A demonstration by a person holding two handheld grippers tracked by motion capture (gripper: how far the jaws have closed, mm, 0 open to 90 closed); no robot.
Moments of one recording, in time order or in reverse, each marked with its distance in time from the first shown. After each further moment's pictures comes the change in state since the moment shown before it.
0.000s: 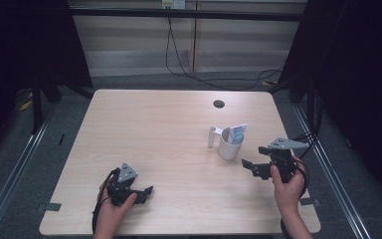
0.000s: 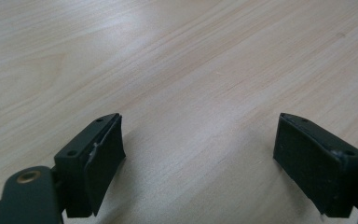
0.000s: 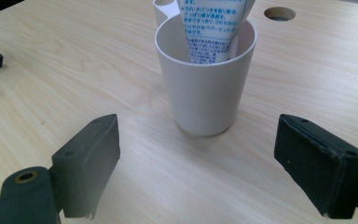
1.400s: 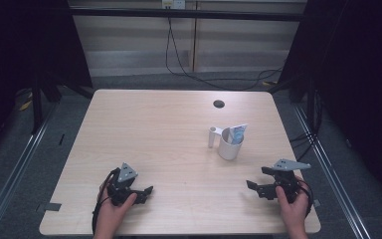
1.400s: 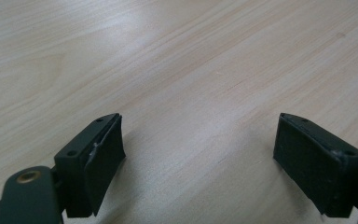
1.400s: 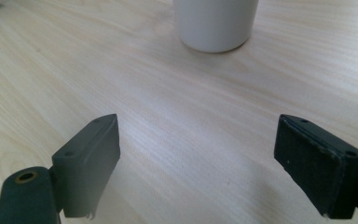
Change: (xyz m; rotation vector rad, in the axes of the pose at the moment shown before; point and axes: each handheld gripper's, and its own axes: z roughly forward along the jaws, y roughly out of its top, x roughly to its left) left arm 0.000 0.000 0.000 0.000 0.000 0.000; right arm -0.005 -0.065 -0.002 0.073 0.042 0.003
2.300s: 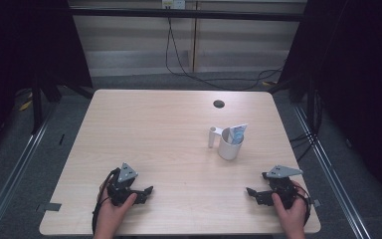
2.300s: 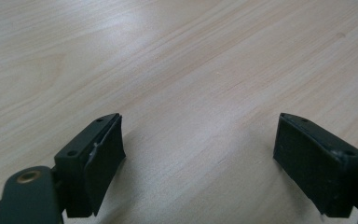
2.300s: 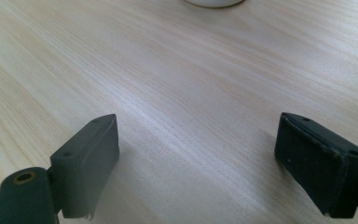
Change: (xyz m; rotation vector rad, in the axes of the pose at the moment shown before) left arm 0.000 0.000 0.000 0.000 0.000 0.001; right arm 0.005 -0.017 0.009 0.093 -0.073 -0.084
